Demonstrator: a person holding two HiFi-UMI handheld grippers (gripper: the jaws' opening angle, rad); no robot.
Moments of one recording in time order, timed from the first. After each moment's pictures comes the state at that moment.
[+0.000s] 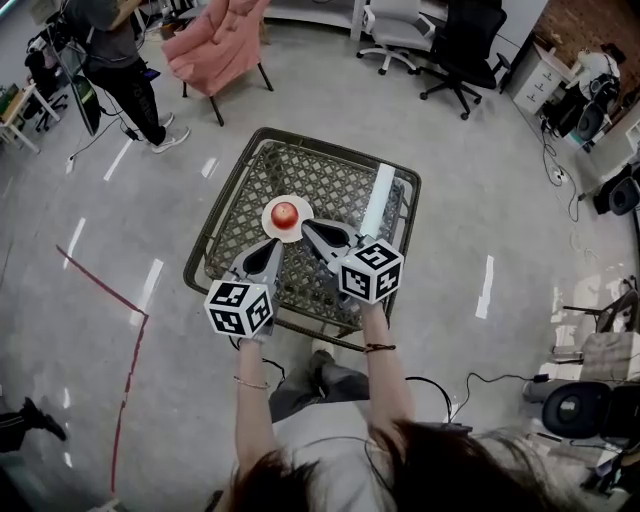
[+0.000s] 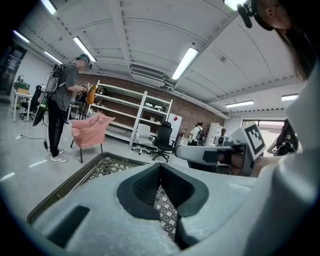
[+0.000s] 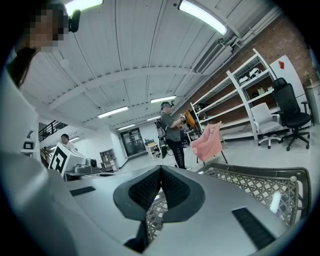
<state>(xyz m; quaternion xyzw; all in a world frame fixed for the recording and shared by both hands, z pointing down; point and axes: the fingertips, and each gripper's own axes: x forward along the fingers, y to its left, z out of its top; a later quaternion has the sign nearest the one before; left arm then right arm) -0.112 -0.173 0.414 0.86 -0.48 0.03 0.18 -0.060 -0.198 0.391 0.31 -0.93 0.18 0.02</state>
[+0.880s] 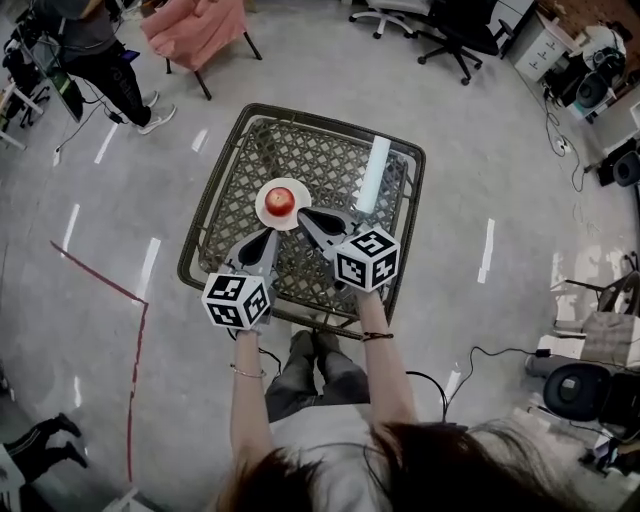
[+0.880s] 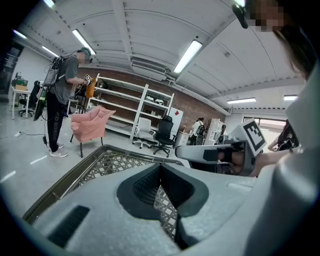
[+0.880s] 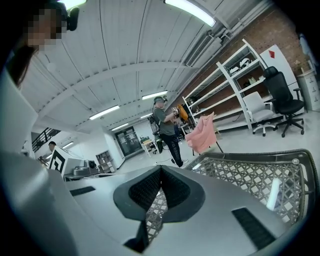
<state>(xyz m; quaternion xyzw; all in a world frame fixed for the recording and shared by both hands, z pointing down) -0.120 -0.207 0.452 0.86 -0.47 0.06 0.20 -0.065 -0.234 0.434 0.33 -0.92 0.23 0.03</state>
